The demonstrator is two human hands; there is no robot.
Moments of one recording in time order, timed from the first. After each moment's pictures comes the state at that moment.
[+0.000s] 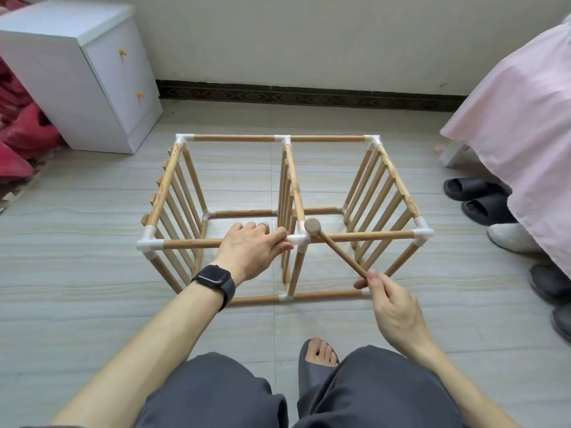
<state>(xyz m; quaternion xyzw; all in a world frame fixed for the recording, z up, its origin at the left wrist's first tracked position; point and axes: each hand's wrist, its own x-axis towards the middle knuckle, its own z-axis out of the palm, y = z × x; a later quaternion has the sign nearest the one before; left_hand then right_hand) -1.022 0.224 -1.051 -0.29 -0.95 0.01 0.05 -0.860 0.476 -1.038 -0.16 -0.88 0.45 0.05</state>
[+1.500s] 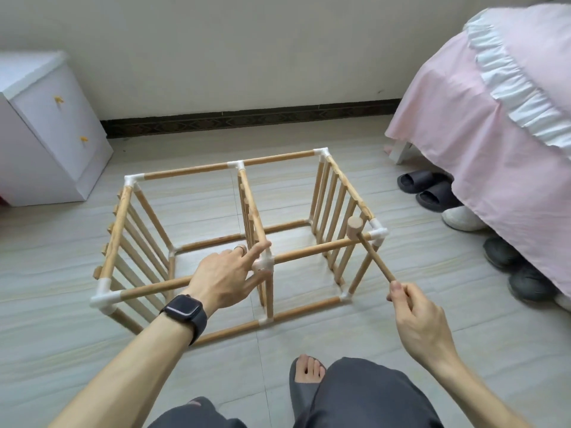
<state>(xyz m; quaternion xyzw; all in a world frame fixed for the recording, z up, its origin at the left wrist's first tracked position) -1.028 0.240 -1.036 -0.35 -0.94 -0.02 -0.01 -0.820 0.526 -1.031 -0.27 -0.88 0.37 0.14</state>
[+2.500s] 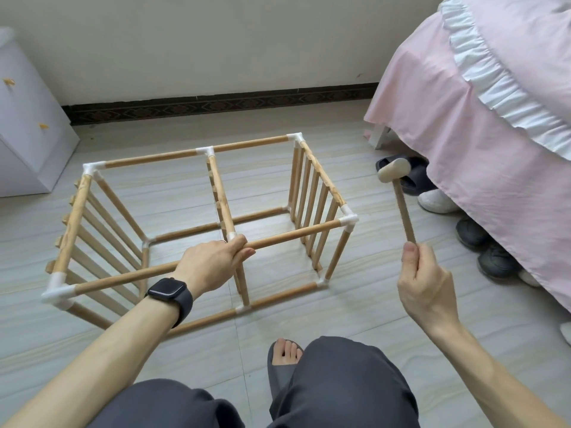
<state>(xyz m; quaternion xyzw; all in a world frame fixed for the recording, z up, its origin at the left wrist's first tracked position) -1.027 0.272 -1.040 -0.31 -0.95 -0.04 -0.06 -0.819 0.585 -1.021 -0.31 -0.90 0.23 0.20</state>
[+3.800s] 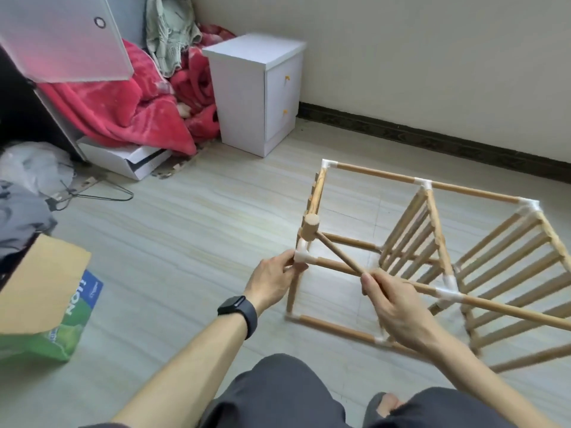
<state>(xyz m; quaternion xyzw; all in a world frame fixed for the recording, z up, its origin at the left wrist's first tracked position) -0.963 0.067 -1.070 0.06 -0.91 -0.41 0.00 -0.953 0.325 -1.005 0.18 -0.90 0.39 -0.05</state>
